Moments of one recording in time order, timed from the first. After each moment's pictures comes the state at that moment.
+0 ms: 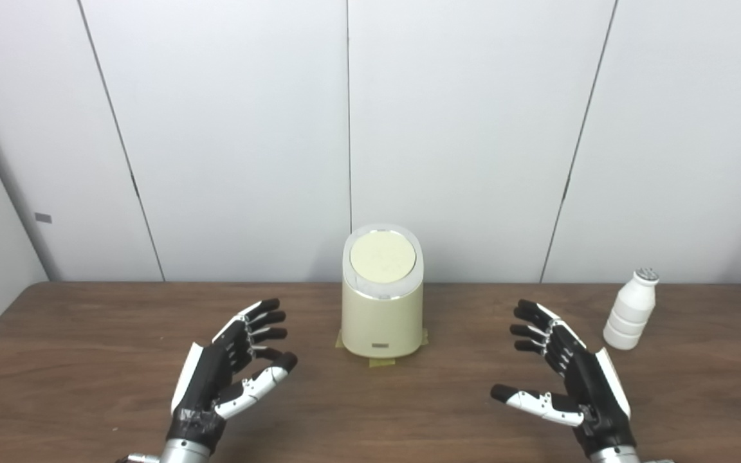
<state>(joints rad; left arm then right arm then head) -0.13 0.13 0.04 -0.04 0.01 -0.14 -0.07 -0.14 -0.12 -0.05 0.05 -0.08 -0.27 0.00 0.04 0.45</state>
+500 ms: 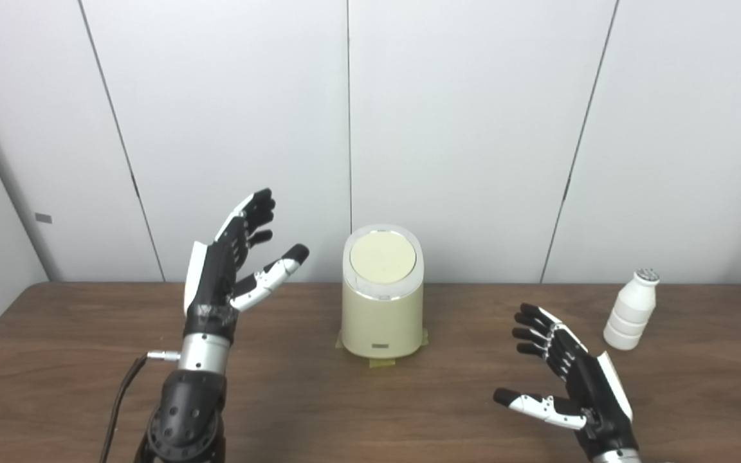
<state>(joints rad) -0.45 0.10 0.06 -0.02 0.11 -0.02 0.03 -0.13 -0.13 -0.05 0.06 -0.08 -0.26 0.01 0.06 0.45</state>
